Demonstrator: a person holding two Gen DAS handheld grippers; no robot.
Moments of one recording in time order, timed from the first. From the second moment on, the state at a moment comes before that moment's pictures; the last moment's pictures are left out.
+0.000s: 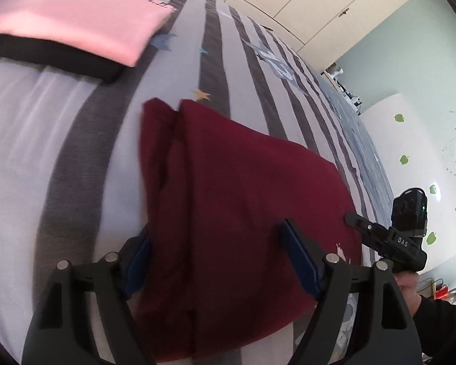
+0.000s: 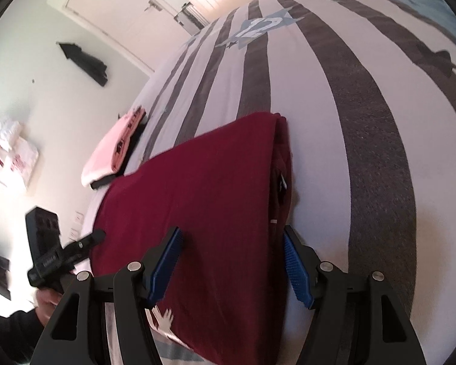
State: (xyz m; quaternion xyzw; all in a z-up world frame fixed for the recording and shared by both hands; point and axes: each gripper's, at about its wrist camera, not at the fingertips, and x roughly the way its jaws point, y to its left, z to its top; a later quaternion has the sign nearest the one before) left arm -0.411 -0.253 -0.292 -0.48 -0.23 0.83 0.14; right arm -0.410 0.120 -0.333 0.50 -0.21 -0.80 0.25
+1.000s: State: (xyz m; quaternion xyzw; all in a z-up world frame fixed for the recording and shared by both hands) left arm -0.444 -0.361 -0.173 -0.41 -0.20 0.88 0.15; right arm -0.442 0.020 -0.196 0.44 -0.16 -0.85 0.23
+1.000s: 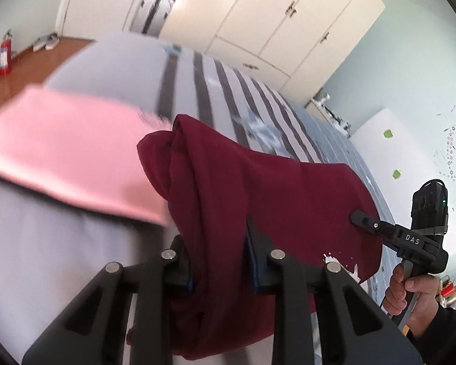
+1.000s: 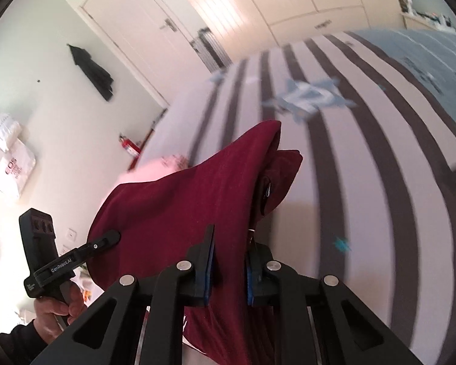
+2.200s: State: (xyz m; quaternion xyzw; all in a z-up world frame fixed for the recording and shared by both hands) left arm -0.574 -0.578 -0.246 -0.47 -0.16 0.87 0.04; right arm -0.601 -0.247 -0.288 0.52 -0.17 -0.80 0.25
